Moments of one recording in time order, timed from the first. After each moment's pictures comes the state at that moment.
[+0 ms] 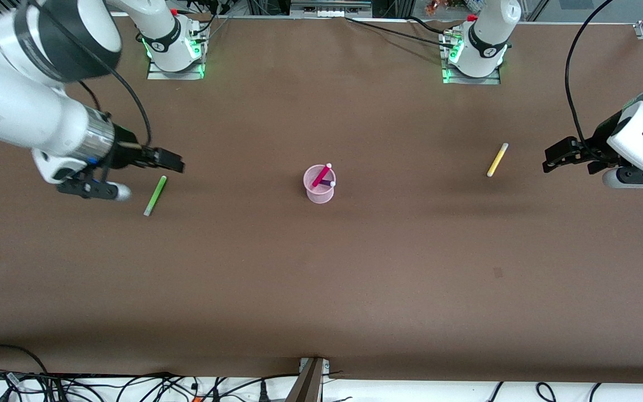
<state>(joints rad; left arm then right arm) -0.01 0.09 -0.02 -1.62 -0.06 1.69 -0.05 0.52 0.20 -0.33 -1.52 0.24 1.60 0.28</state>
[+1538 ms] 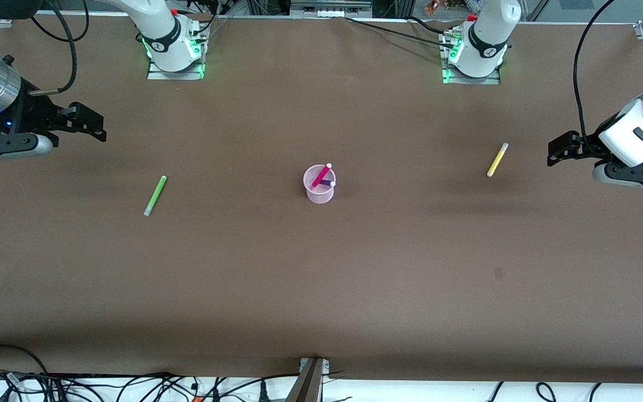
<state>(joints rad) -0.01 0.09 -0.02 -1.62 0.00 1.65 0.10 0.51 0.07 -0.42 -1.54 0.07 1.55 -0.02</state>
